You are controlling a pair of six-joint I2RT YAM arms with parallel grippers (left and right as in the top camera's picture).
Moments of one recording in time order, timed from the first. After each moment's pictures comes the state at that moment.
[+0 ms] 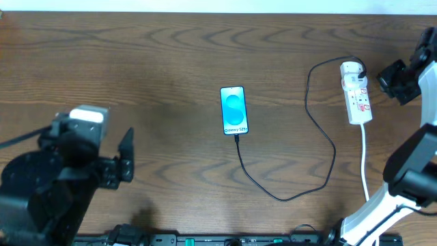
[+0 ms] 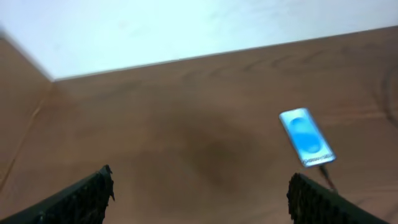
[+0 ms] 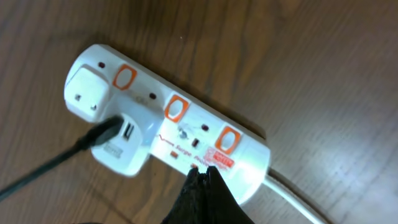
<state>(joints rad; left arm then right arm) -0.17 0.77 1.47 -1.21 -0.09 0.07 -0.40 2.03 1.75 -1.00 -0.06 0.62</state>
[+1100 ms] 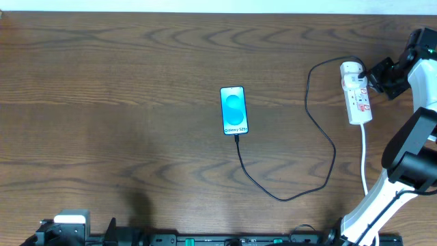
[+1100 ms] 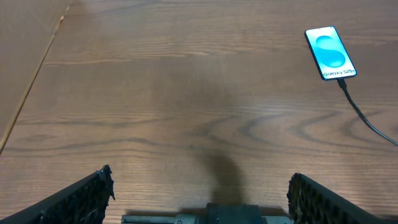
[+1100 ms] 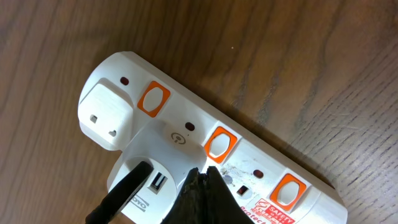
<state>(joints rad) -0.05 0.45 1.47 -1.69 -0.09 0.07 -0.39 2.15 1.77 -0.88 -0.16 0.62</state>
